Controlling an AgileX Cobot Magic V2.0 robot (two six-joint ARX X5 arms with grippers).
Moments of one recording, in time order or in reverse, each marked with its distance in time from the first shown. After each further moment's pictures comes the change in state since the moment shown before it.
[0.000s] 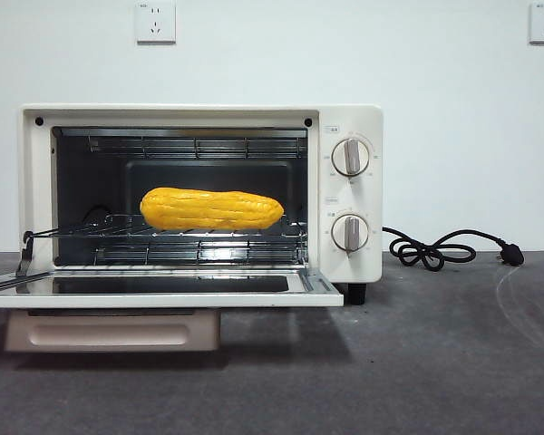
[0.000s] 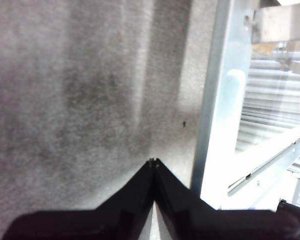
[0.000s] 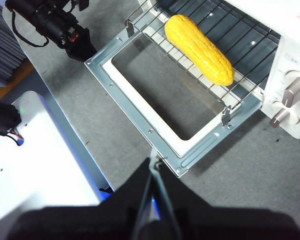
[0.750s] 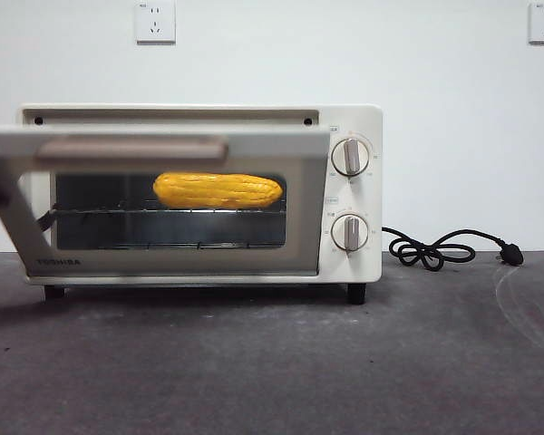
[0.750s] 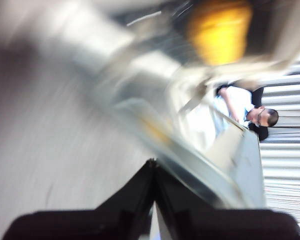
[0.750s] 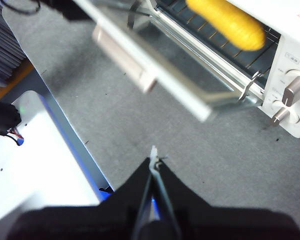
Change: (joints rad) left arm 0.036 -0.106 0.140 0.075 0.363 -0.105; right arm 0.000 0.000 0.000 -0.001 0.000 0.000
